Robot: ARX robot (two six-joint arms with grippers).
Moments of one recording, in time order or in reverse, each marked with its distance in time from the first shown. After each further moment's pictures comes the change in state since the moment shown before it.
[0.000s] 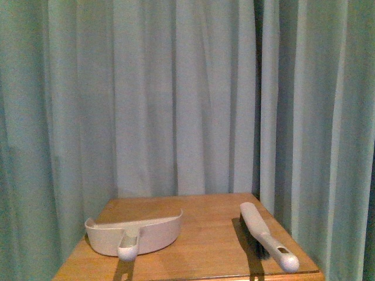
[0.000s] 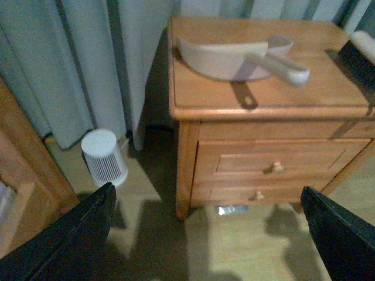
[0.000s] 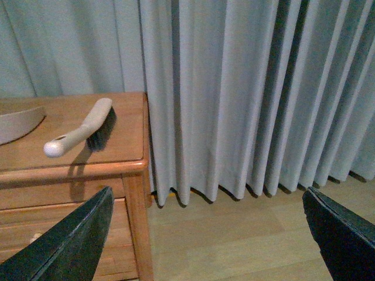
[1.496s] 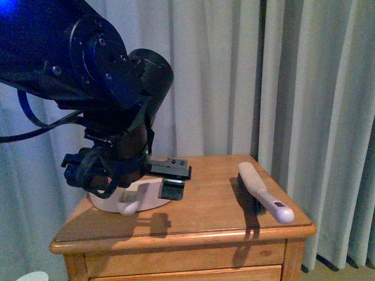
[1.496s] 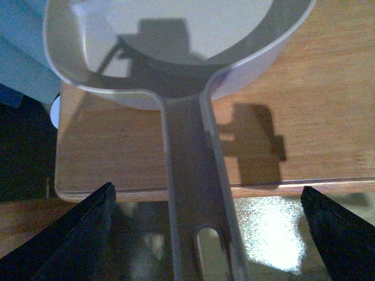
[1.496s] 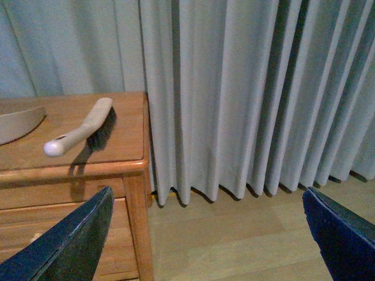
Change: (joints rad) left arm -0.317 1.586 1.298 -0.324 -0.344 -0.185; right arm 0.000 0.000 0.000 0.000 0.000 0.000
